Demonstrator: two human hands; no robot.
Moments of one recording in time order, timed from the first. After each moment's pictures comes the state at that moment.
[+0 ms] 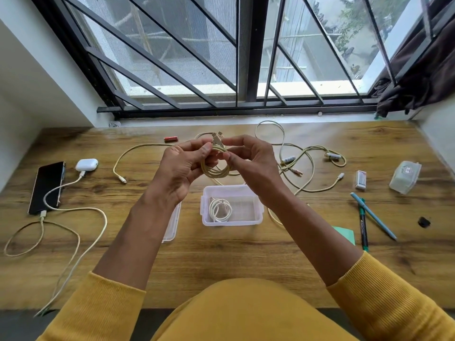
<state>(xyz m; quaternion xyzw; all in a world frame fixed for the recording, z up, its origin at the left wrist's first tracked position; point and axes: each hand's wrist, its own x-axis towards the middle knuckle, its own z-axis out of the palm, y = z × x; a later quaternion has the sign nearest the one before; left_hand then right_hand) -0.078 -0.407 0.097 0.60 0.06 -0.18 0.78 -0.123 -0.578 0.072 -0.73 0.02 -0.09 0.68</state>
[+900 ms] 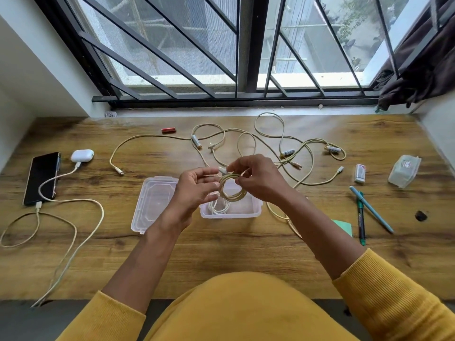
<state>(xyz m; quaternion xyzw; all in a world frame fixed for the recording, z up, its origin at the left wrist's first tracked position) -0.115 -0.405 0.033 0.71 0.07 -0.24 0.66 -0.131 -0.600 0.040 -0.89 0.05 0.06 0.44</state>
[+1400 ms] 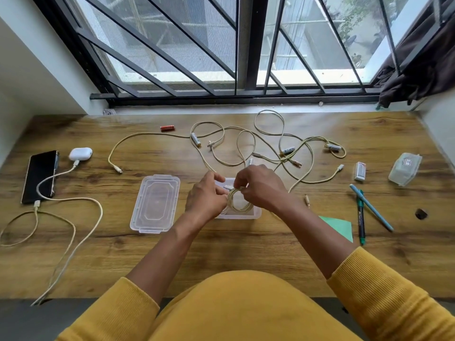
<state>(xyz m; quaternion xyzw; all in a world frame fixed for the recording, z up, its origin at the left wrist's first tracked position) -0.126 -0.431 0.011 0.91 -0.02 -0.18 0.37 -0.133 -0.597 0.015 -0.97 0.04 0.10 0.22</state>
